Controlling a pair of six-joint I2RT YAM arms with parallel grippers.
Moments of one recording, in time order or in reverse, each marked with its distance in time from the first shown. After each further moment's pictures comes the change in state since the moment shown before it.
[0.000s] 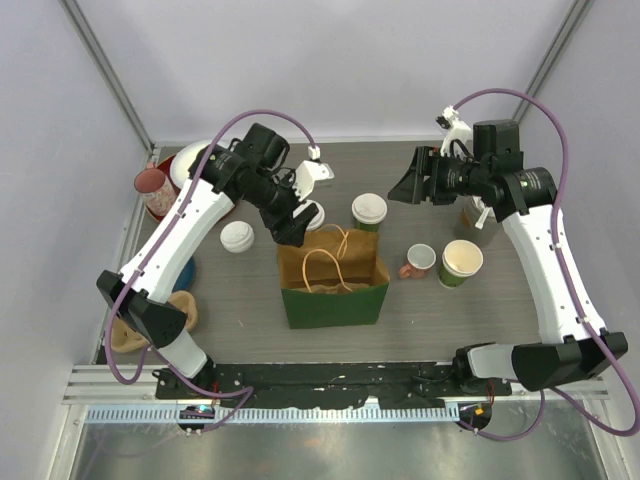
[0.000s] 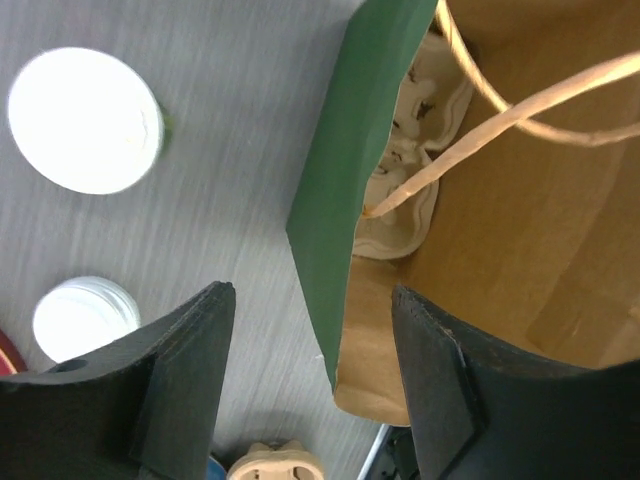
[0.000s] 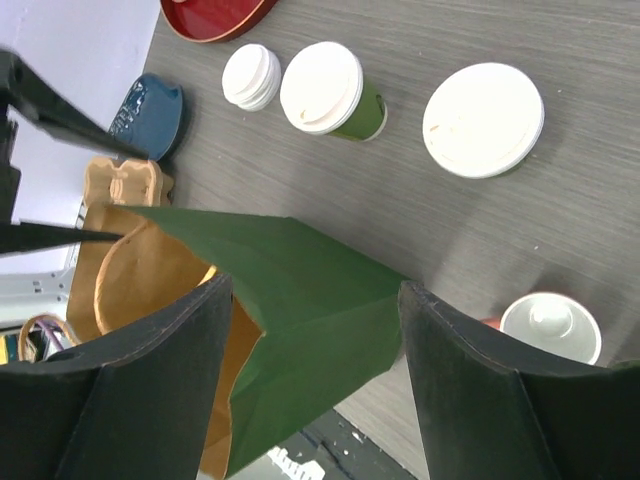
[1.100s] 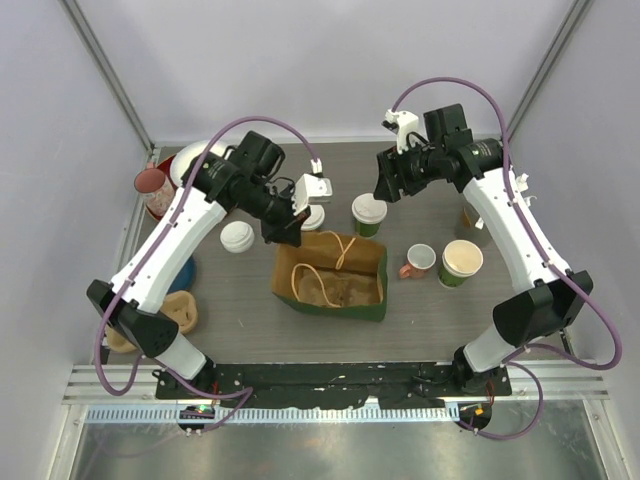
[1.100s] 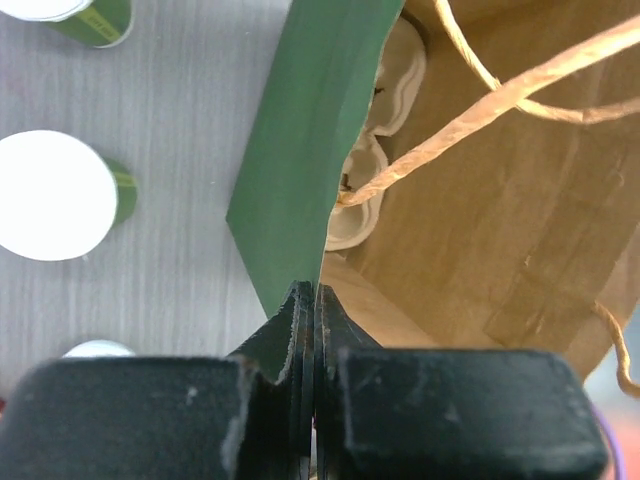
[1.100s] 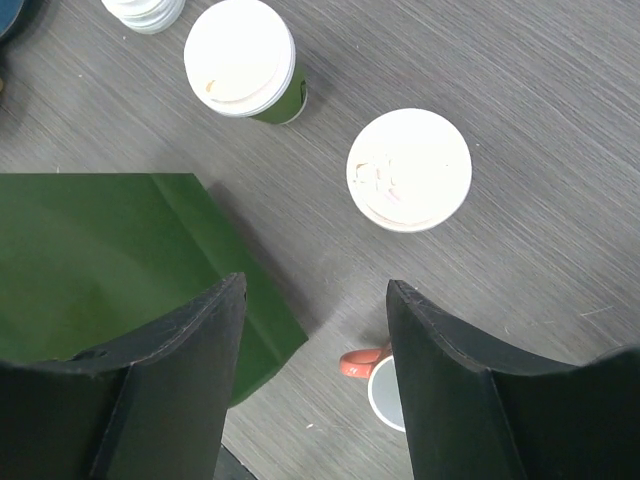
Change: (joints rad) left arm -0.008 -0.074 -0.093 -0.009 0.132 0.214; right arm 0.132 0.270 0.159 -0.025 0.157 -0.384
